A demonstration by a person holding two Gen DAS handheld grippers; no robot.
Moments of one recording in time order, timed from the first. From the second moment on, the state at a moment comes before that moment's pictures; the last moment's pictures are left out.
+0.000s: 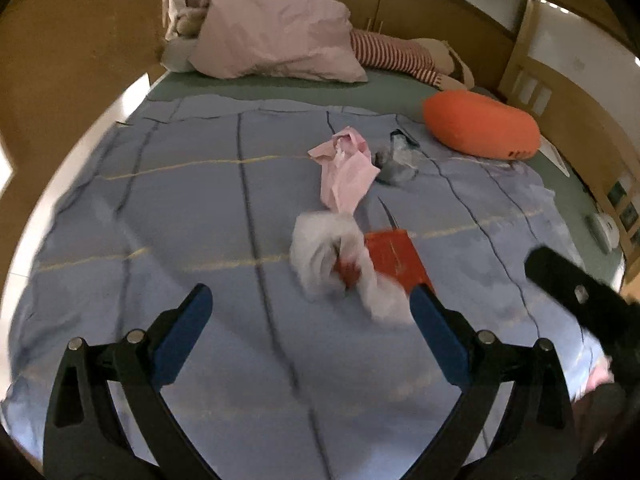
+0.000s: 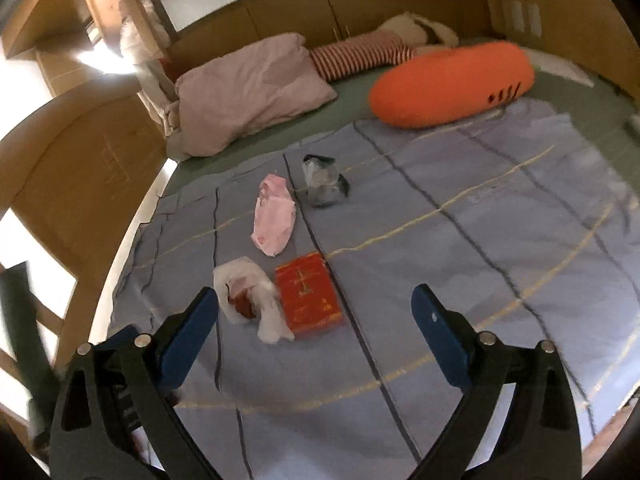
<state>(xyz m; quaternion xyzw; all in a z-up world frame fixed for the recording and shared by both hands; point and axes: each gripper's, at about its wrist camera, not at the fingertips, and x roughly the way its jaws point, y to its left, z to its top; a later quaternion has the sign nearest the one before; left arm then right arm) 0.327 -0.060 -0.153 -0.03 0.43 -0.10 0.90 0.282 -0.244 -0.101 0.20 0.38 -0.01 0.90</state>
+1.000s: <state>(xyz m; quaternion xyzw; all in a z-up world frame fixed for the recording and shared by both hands) 0.264 0.069 -0.044 -0.06 0.31 -0.11 0.94 0.308 -0.166 -0.073 0.15 0.39 0.12 0.90</state>
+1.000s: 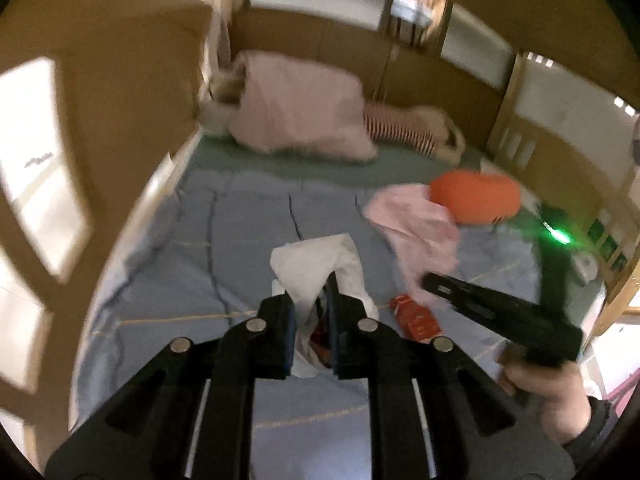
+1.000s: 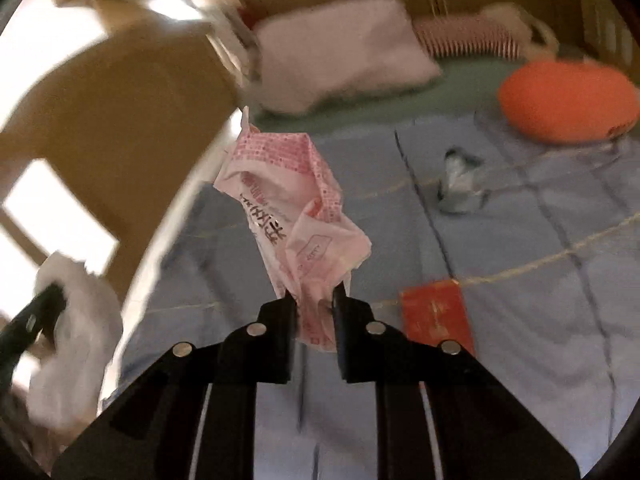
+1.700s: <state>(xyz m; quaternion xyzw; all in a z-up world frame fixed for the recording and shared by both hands) 0.105 0.020 -0.056 -0.02 0.31 -0.13 0.94 0.112 -0.164 -0.037 0.09 0.33 0.11 0.93</state>
